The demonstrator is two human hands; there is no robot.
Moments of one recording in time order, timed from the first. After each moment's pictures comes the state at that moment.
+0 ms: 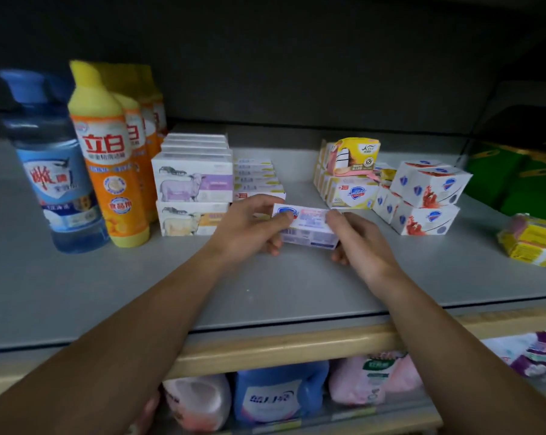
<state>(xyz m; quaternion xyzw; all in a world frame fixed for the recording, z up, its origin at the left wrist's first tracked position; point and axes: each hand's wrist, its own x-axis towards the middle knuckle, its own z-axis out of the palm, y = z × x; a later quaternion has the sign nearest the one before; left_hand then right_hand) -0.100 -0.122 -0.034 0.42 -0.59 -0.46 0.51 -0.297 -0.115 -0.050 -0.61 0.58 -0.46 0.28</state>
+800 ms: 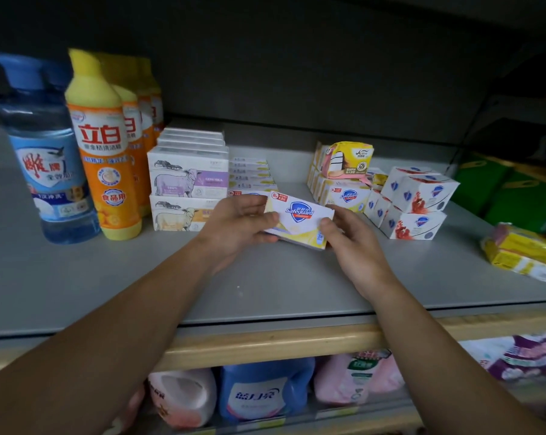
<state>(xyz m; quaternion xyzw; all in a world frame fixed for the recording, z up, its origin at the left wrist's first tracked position) -0.095 -0.122 -0.034 0.38 -0.53 -0.54 0.53 -0.298 -0.117 -0.054 -0.59 0.52 -0.52 0.33</state>
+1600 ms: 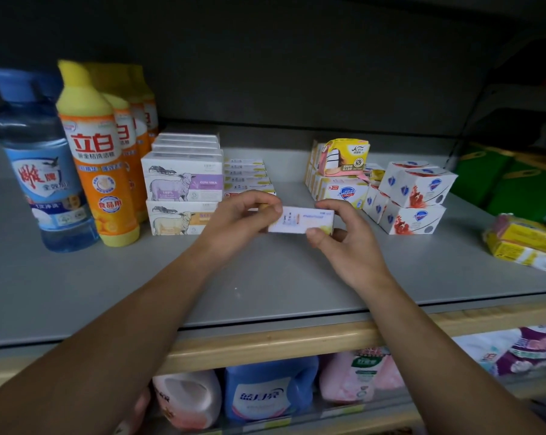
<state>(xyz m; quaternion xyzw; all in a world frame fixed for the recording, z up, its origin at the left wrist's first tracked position) -0.099 -0.121 -0.033 0.38 -0.61 -0.45 0.53 -0.296 -0.109 -0.055 -0.65 0.47 -0.54 0.27</state>
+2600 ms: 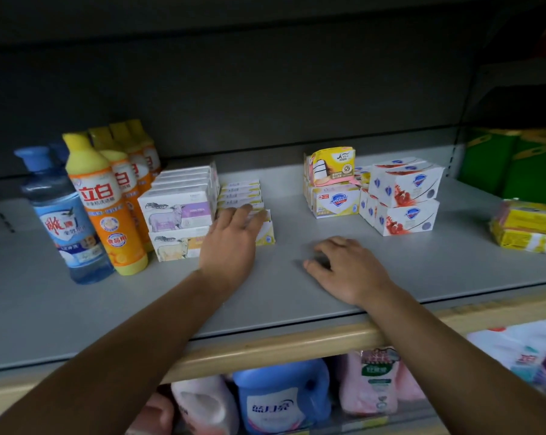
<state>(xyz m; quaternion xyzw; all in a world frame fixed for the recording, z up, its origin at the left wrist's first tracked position) -0.114 -0.139 -0.047 0.57 -0.76 0.24 0.19 -0.334 -0.109 -0.061 -0.77 0.62 -0.18 0.05</state>
